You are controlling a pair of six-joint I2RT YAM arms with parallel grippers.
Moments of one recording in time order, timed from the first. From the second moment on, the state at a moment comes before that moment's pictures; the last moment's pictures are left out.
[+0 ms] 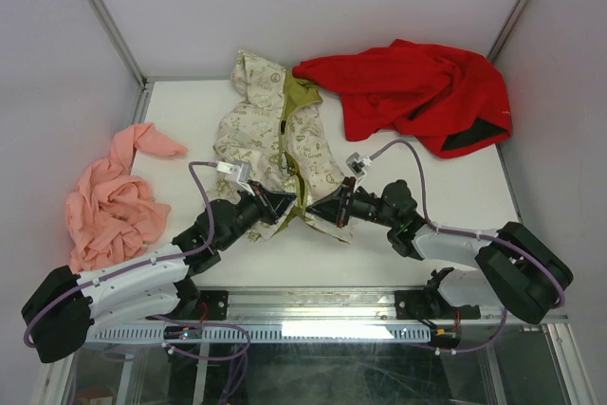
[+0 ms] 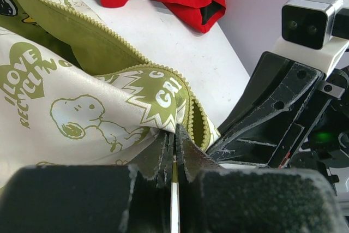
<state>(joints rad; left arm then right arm) -0.89 0.89 0.31 0.52 -0.15 -0.70 0.74 1.27 0.33 0.95 -0.53 0.64</state>
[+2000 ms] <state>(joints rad) -0.89 0.89 0.34 0.41 -0.23 -0.74 0.80 1.30 0.31 0.97 -0.41 0.66</state>
